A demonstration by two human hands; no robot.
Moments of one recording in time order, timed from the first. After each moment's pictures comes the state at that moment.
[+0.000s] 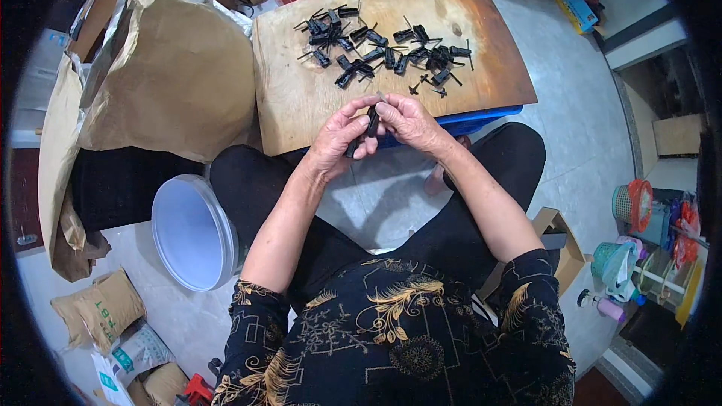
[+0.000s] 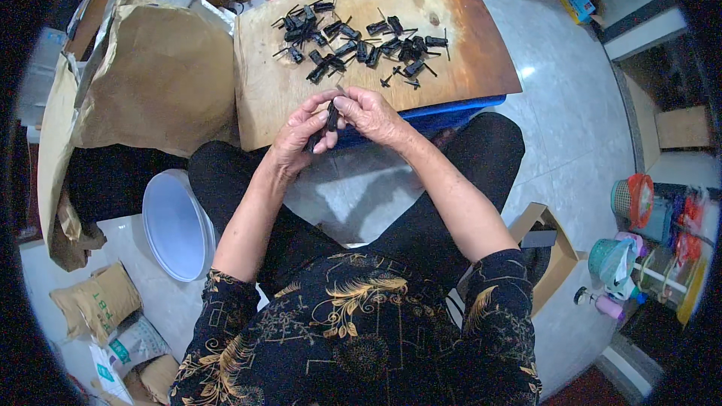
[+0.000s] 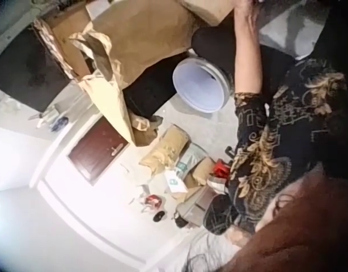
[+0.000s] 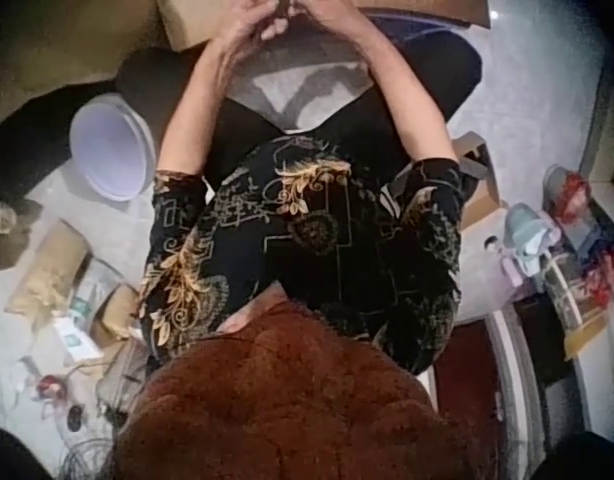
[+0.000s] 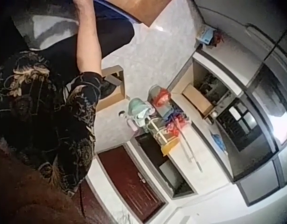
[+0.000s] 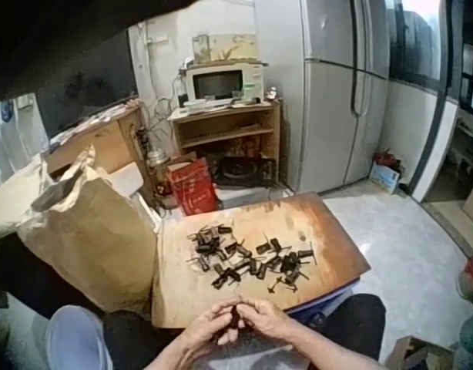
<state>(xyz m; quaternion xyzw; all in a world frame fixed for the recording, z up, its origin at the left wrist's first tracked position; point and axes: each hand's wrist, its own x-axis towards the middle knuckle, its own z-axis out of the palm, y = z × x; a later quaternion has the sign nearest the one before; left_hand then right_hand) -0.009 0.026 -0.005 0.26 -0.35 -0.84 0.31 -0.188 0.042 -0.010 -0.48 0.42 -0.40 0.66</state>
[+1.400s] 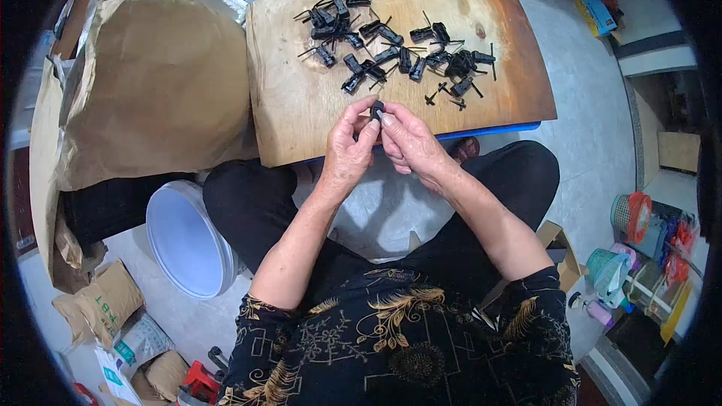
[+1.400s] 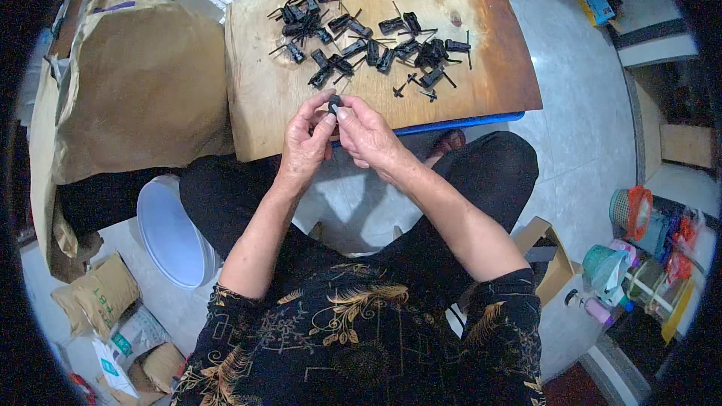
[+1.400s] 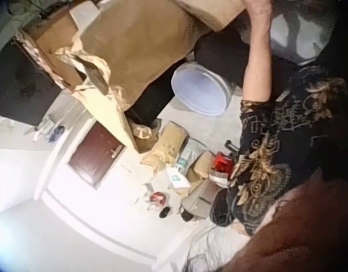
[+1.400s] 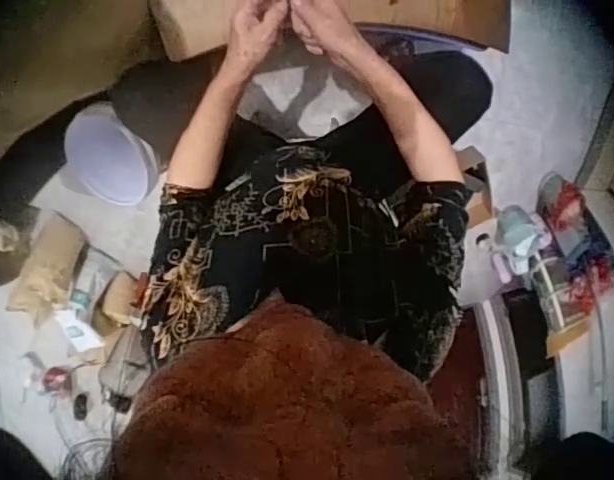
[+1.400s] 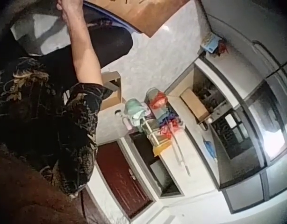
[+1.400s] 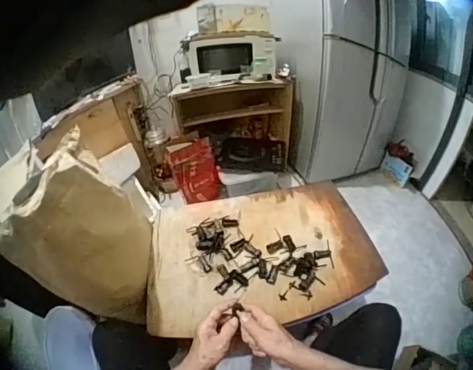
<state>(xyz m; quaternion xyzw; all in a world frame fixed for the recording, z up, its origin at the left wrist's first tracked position) -0.028 0.016 -0.009 0.47 -0.49 -0.63 0.38 -0.164 0.035 0.005 -0.27 0.45 -0.39 0.76</state>
